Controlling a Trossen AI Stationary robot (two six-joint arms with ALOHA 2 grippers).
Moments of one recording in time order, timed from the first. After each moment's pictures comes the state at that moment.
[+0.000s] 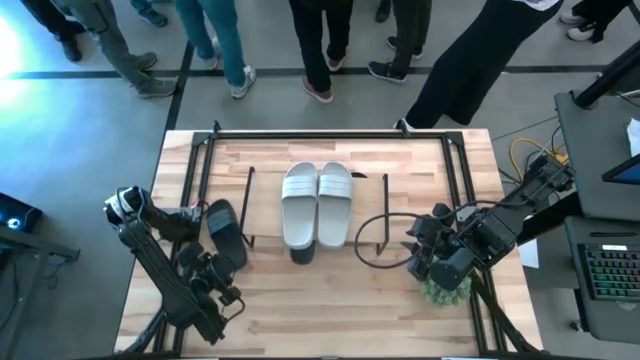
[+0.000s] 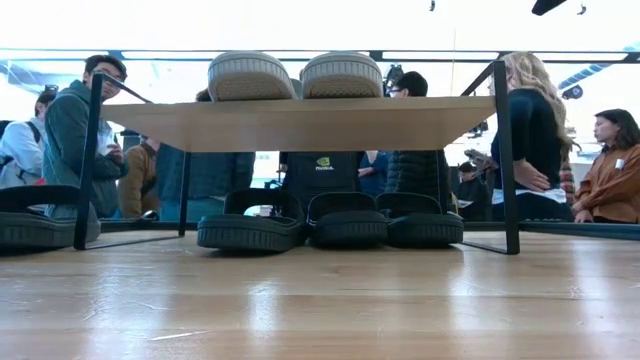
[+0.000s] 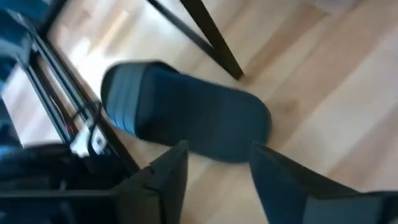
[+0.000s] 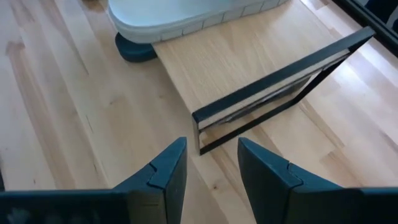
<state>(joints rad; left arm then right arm) -0.97 1.64 1.22 -1.57 -0.43 -1.74 0.69 1.30 1.30 -1.25 0.63 1.13</state>
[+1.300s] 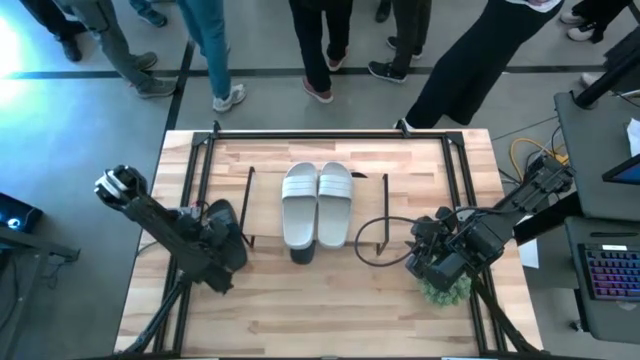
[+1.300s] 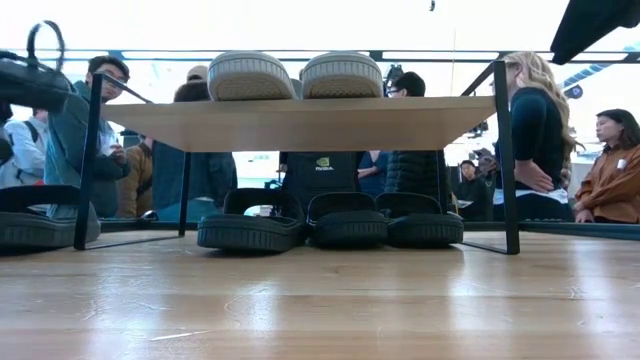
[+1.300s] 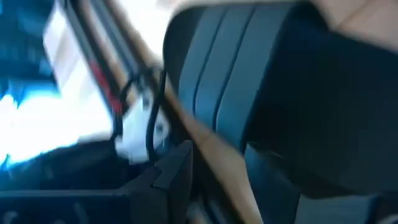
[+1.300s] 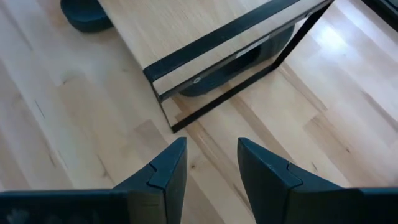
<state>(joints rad) -0.77 1.42 0.73 -1.42 -0.29 -1.66 0.69 1.30 1.16 -1.27 0.59 1.26</state>
